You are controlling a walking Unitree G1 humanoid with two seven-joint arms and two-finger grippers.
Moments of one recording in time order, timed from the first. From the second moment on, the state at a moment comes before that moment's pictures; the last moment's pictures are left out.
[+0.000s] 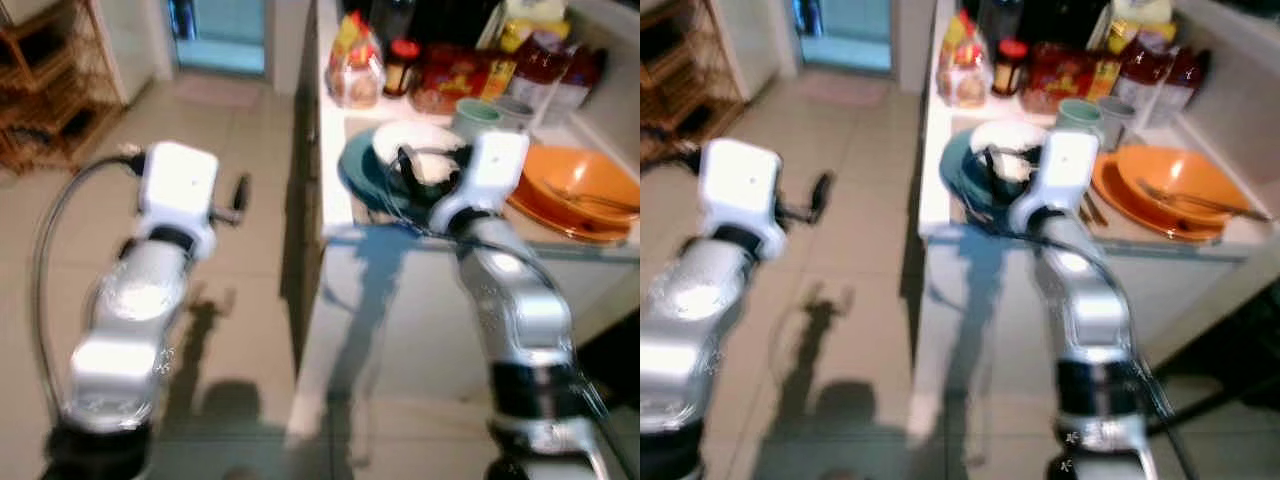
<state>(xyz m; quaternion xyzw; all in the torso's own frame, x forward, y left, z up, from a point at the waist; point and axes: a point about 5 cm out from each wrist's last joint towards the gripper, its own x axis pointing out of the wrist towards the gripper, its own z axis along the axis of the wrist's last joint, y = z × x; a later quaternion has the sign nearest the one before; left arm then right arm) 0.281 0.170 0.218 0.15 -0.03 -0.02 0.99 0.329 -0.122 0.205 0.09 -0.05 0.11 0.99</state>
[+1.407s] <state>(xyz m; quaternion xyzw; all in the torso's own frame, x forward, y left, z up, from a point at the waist) 0.273 0.131 0.242 0.17 -0.06 -0.24 0.95 0.418 -0.170 0.232 0.14 0.13 0.10 0.98</state>
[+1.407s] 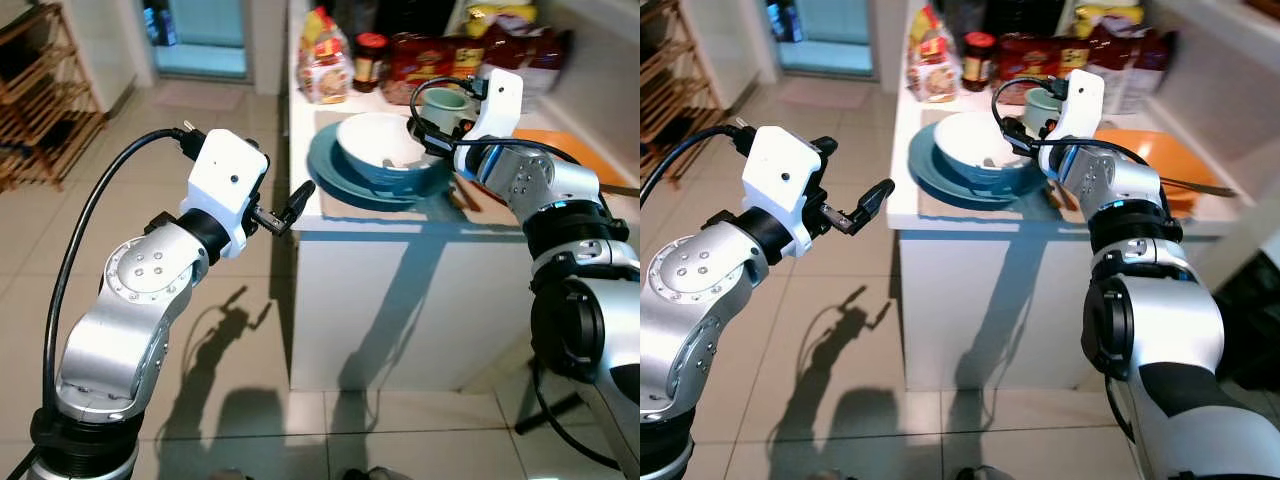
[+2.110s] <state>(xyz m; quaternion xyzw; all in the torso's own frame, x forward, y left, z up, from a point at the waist) 0.271 0.129 0.244 0.17 -0.06 -0.25 0.95 0.424 -0.182 0.253 0.13 0.08 0.07 0.99</state>
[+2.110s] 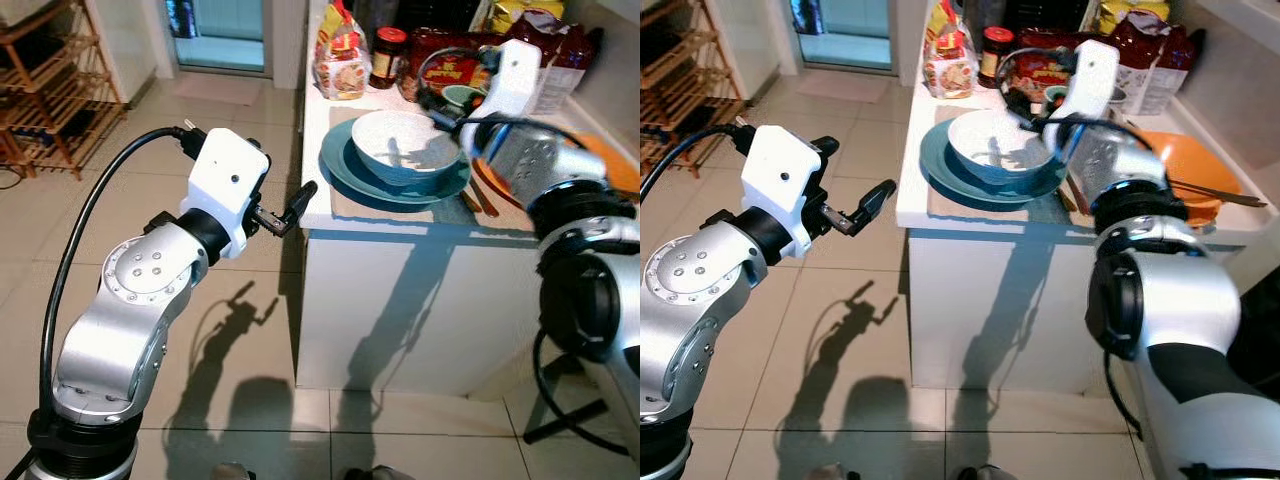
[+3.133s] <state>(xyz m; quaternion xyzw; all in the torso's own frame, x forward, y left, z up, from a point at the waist) 0.263 0.117 0.239 0.17 -0.03 -0.32 0.93 0.420 -0.182 0.223 0.16 0.15 0.05 0.97</state>
